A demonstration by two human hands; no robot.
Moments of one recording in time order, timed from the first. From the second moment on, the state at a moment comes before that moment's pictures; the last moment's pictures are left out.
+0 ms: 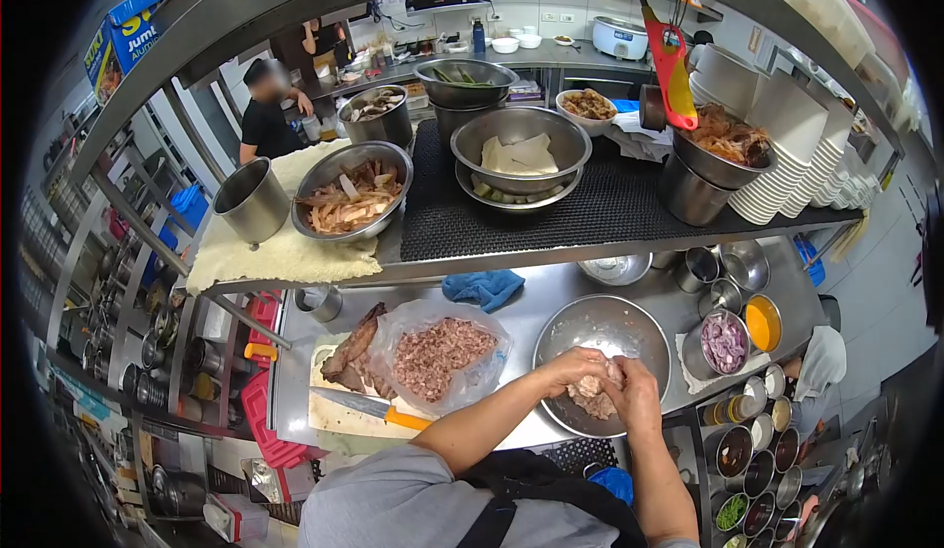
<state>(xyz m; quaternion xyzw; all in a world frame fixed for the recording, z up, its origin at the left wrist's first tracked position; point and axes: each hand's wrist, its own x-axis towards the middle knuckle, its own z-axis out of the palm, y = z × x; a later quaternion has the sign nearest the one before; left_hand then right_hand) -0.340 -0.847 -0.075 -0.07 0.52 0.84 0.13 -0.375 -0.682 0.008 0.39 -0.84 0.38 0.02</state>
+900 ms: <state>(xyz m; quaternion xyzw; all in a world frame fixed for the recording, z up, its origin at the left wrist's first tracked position) -0.345 -0.840 -0.033 -0.09 0.47 0.87 0.12 -0.384 -0.650 -0.026 0.03 -0.55 0.80 -0.24</state>
